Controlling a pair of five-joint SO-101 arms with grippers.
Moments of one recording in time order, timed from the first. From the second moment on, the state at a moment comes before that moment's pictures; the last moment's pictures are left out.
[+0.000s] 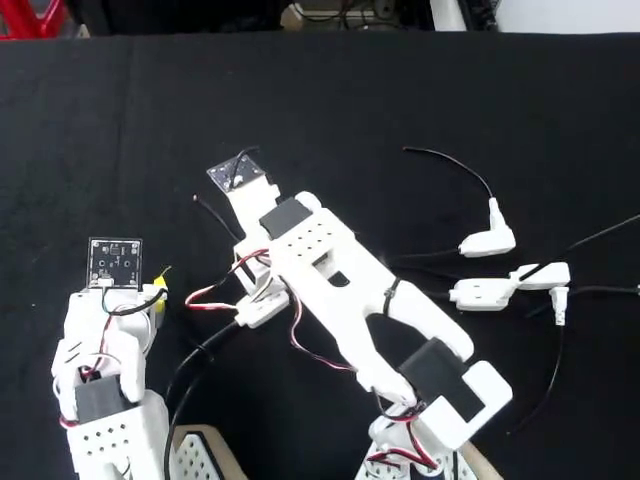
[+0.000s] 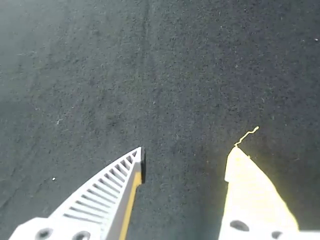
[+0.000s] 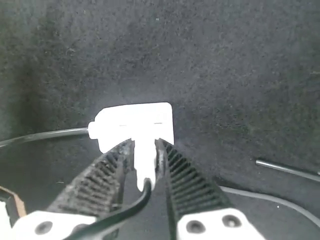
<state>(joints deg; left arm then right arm) -22.9 -102.5 96.3 52.4 -20.9 -38.6 2.2 20.9 69.8 -8.0</state>
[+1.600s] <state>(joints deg) -22.9 -102.5 96.3 52.4 -20.9 -23.6 1.5 27.6 75.3 7.6</state>
